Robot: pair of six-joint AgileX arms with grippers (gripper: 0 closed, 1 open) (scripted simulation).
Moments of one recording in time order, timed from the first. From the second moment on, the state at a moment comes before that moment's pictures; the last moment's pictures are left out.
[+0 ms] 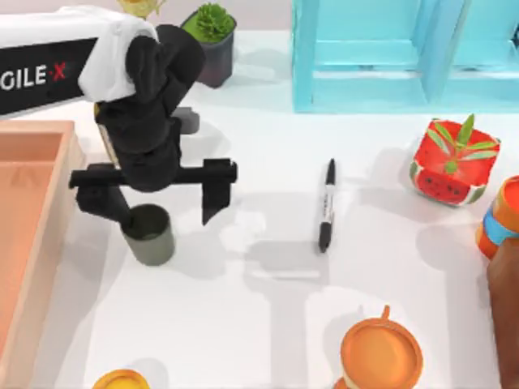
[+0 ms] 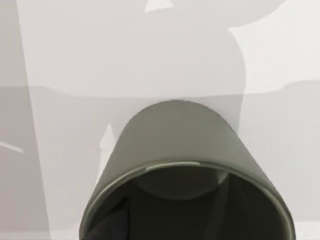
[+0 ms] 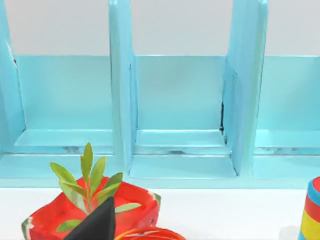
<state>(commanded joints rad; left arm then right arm) -0.44 1.99 1.44 -0.99 0.04 -0.41 0.00 0.00 0.00 0.00 0.00 0.00</state>
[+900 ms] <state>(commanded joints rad) -0.45 2.00 1.91 -1.46 0.04 -0.42 0.00 0.00 0.00 0.00 0.00 0.00</state>
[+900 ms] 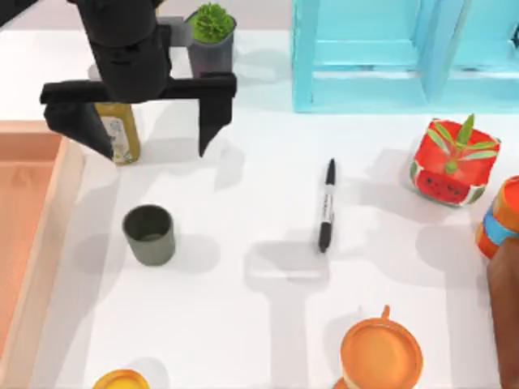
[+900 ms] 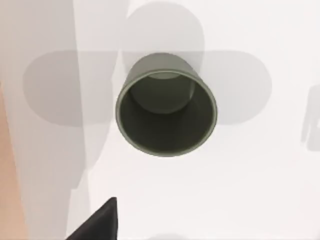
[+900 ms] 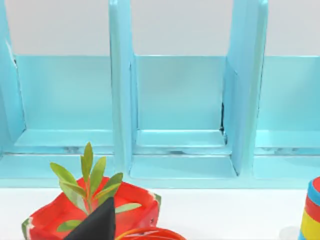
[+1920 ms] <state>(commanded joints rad) -0.57 2.36 2.34 -1.51 0.12 -0.47 0.00 0.00 0.00 0.00 0.00 0.00</state>
